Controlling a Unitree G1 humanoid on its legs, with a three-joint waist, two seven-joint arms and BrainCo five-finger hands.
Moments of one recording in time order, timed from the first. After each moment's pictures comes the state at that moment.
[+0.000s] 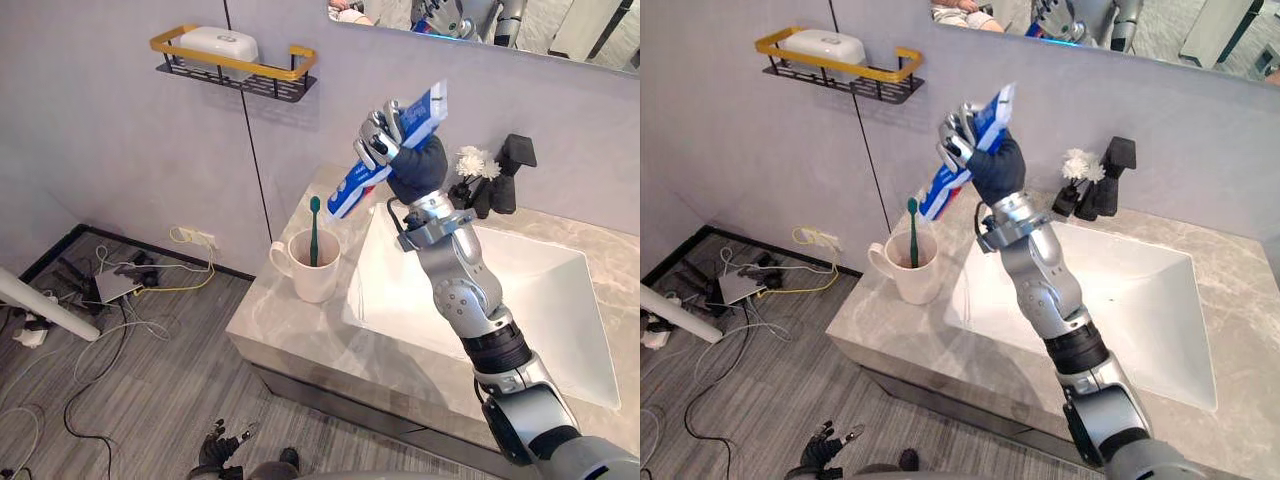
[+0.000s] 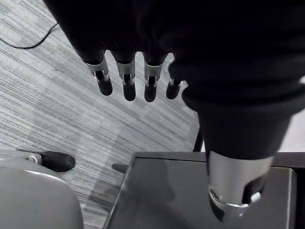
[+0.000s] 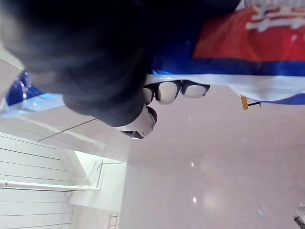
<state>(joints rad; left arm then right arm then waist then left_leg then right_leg) 0.22 0.08 0.15 0.83 0.02 -0.07 0.09 -0.67 -0.24 0.29 -0.05 0.83 -0.12 0.12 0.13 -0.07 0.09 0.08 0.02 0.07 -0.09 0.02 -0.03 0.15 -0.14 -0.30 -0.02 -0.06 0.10</state>
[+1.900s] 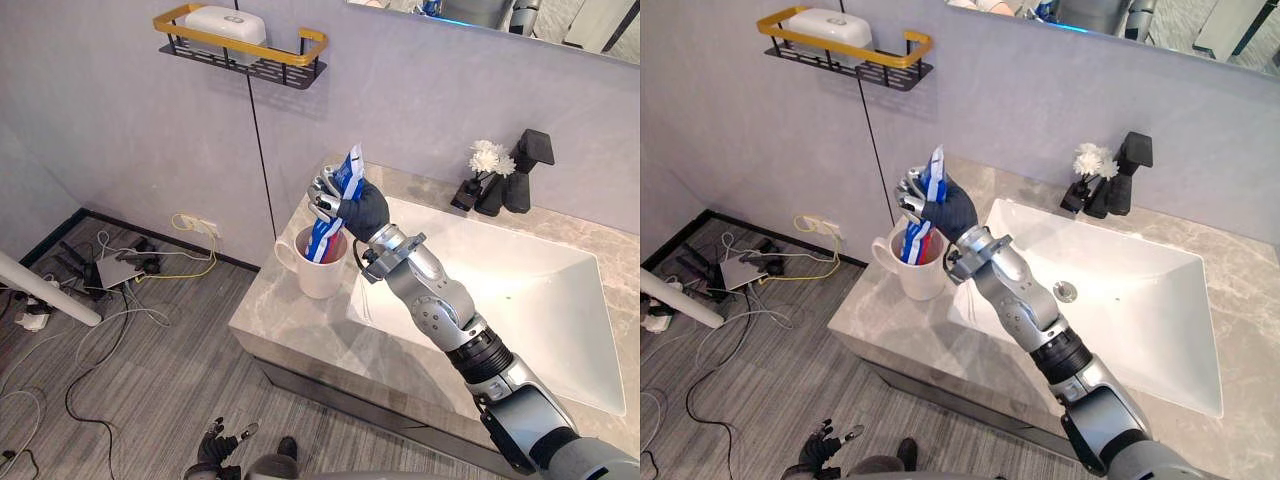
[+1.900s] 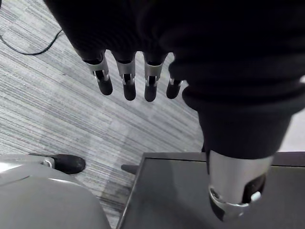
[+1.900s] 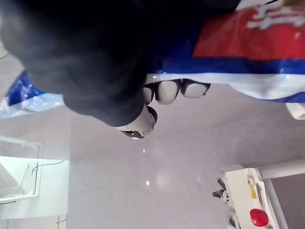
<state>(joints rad) 0.22 0.10 0.11 0.81 0.02 -0.06 0.10 -0.59 -0.24 0.44 0.03 0.79 -0.04 0.16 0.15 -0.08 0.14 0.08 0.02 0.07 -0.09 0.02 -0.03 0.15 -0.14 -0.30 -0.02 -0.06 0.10</state>
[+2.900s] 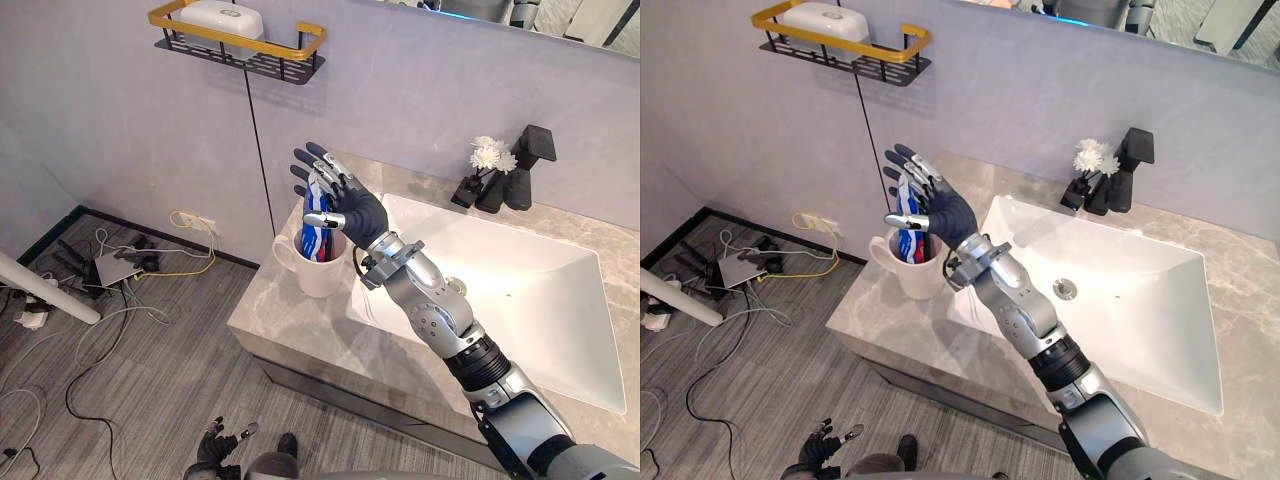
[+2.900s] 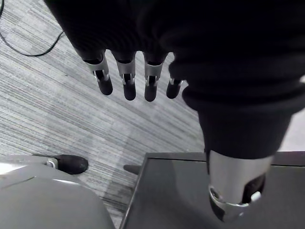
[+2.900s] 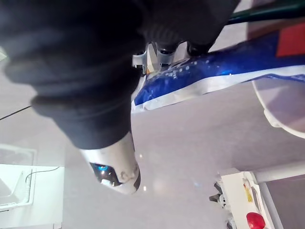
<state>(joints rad) 0.22 0.10 0.11 0.81 0.02 -0.05 0.10 -0.56 -0.22 0.43 0.01 0.77 -0.04 0.16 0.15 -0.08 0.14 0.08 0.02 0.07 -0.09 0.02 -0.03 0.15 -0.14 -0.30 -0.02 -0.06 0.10</state>
